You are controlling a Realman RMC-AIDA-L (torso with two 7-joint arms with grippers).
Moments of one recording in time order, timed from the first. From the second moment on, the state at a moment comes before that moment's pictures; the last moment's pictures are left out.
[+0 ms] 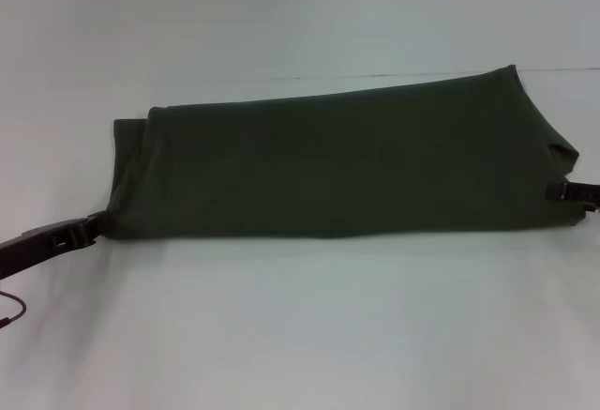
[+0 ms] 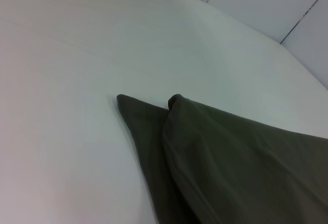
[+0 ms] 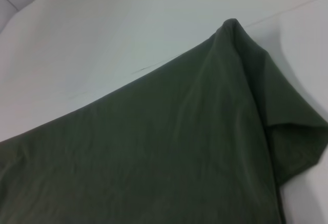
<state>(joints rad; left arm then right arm) -0.42 -2.11 0.64 0.63 1.97 1.06 -1.83 0.53 1.92 -0.50 -0.53 -2.23 -1.15 2.07</state>
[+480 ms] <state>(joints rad) -0.42 -2.11 0.64 0.63 1.96 1.06 -1.83 0.55 1.93 -0.51 -0.52 -2.23 -1.14 2.08</state>
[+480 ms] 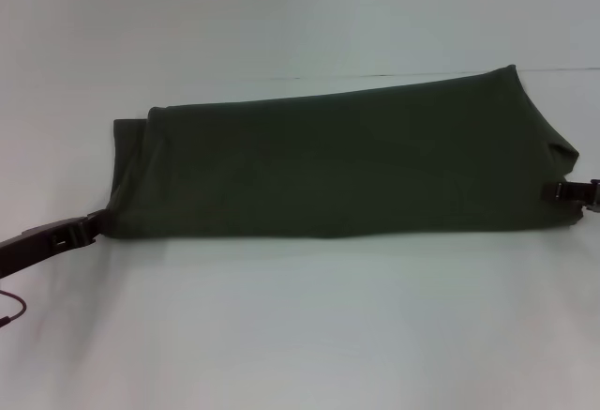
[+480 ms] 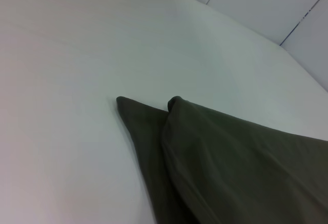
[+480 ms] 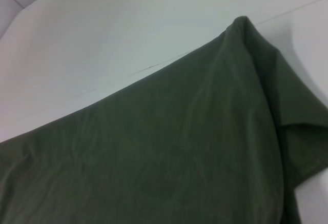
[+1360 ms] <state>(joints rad) -0.42 -2.11 0.63 0.64 1.96 1.06 -1.83 0.54 1.93 -0.49 -0.50 -2.23 -1.13 2.04</state>
